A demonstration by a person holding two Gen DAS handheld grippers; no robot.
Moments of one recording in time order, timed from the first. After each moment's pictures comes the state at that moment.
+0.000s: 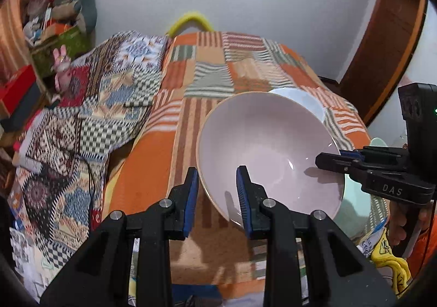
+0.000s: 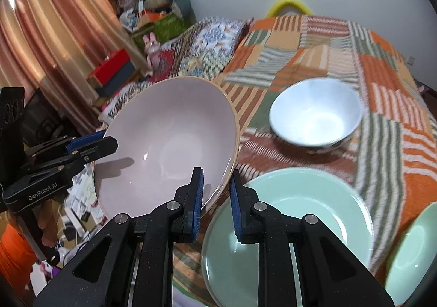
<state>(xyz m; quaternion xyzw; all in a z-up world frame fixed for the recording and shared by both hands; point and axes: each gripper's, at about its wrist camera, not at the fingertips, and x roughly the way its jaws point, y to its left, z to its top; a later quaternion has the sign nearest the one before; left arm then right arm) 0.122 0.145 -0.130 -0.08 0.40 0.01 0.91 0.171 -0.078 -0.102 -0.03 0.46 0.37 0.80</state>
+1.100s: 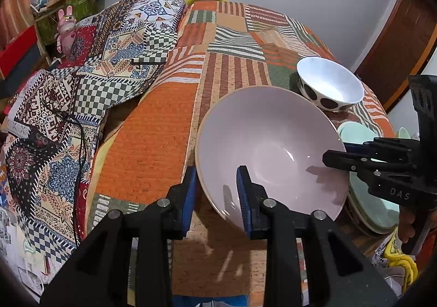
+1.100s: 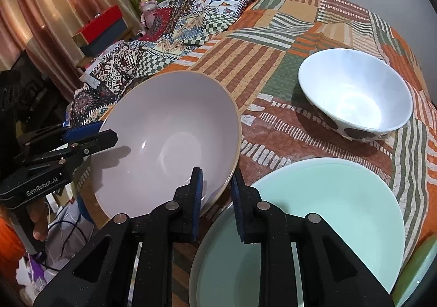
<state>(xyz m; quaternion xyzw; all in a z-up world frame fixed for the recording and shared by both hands) 0.131 0.180 -0.210 -0.12 0.45 0.02 0.89 0.174 -0.039 -0.151 -0.11 0.50 0.36 0.78</state>
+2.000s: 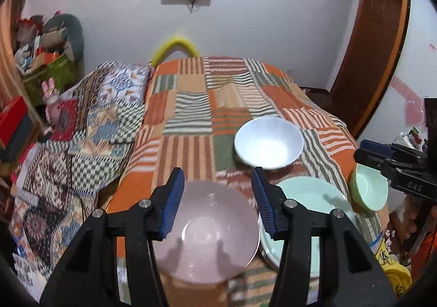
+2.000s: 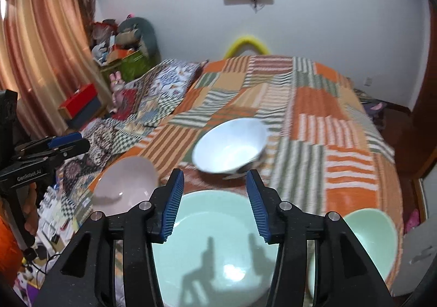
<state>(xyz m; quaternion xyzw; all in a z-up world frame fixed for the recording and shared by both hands) 0.157 0.097 -0.087 -0.04 0.35 -0.02 0.94 0.178 -0.173 -0.054 -0.03 0.37 0.28 0.89</state>
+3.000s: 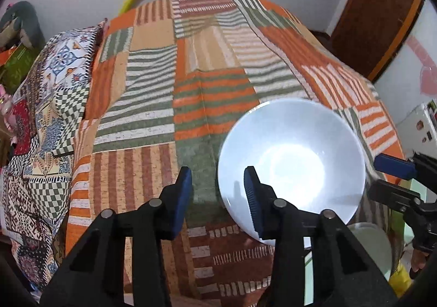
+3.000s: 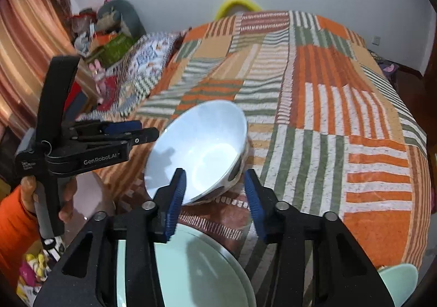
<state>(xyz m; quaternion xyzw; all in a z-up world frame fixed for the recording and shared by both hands) 0.357 0.056 -0.190 0.00 0.50 -0.06 0.86 0.280 -0.161 -0.121 -0.01 0.47 0.28 0.84</state>
